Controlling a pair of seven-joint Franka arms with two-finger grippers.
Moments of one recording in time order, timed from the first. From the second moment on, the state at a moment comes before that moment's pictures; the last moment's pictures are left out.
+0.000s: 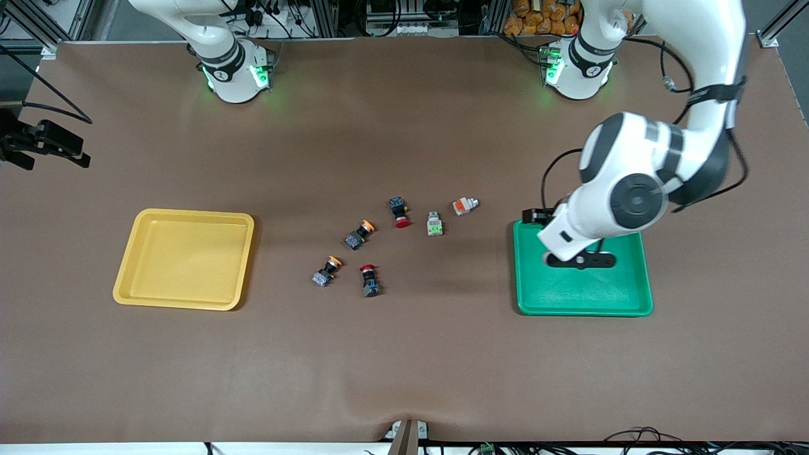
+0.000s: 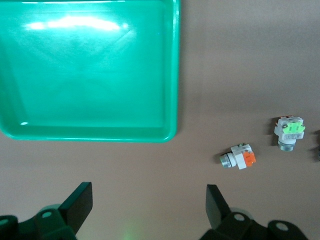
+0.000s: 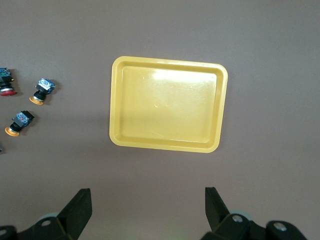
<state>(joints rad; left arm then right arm) -0.34 0.40 -0.05 -1.62 -0.05 1.75 -0.32 0.01 -0.04 -0.09 -1.61 0.01 1.54 -0.10</state>
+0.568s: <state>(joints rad) -0.45 0.40 -0.05 -1.84 -0.05 2.02 -0.43 0.01 -0.04 -0.09 -1.61 0.01 1.54 -0.10</state>
